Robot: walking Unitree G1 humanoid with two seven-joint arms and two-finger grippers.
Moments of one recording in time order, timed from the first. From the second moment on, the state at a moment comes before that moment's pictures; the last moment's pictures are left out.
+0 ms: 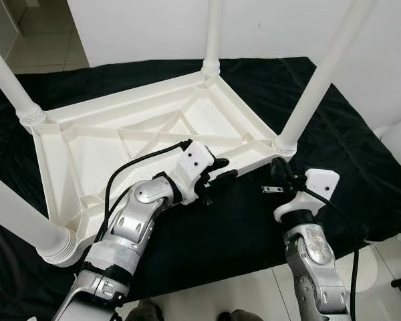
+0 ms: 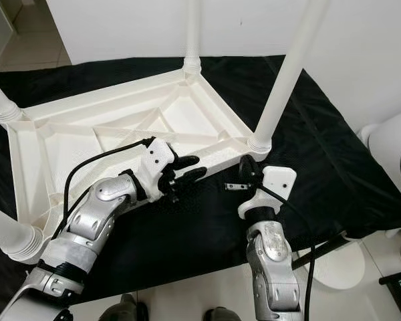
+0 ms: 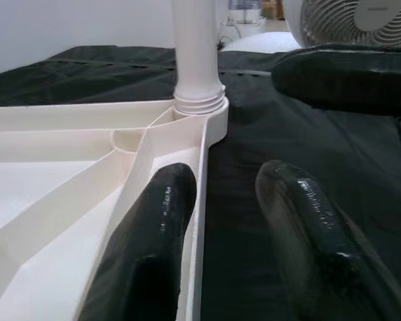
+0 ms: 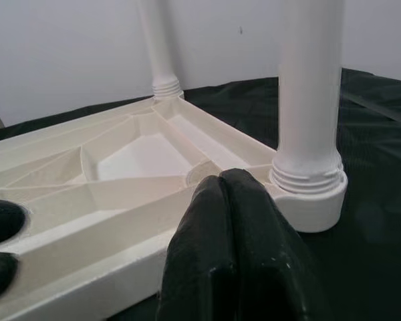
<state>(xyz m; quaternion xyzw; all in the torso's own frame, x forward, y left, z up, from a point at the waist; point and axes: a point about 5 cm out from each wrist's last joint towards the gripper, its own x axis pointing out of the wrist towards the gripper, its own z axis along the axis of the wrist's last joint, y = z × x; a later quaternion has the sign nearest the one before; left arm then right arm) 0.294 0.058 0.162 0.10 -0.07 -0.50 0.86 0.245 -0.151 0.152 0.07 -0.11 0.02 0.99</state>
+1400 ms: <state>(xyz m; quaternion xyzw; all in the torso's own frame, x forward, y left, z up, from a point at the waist) 0.277 0.140 0.147 0.20 0.11 -0.52 0.82 0.249 -0.155 0.149 0.06 -0.11 0.02 0.99</state>
